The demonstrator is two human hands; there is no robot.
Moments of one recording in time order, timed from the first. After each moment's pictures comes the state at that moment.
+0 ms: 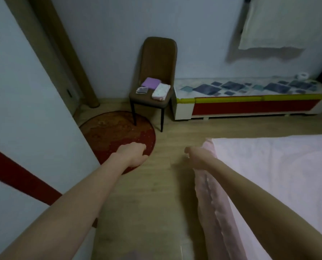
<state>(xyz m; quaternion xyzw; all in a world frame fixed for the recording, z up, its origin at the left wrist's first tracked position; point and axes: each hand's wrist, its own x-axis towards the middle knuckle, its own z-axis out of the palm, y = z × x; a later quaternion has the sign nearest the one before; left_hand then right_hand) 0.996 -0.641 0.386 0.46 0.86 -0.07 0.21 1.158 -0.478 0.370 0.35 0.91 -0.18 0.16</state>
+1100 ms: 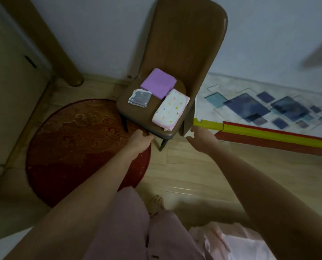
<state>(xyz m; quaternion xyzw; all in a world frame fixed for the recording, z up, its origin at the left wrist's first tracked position) 0.459 -0.103 0.237 0.01 0.83 0.37 0.40 0.563 0.081 0.248 0.33 0.90 -0.19 0.21</state>
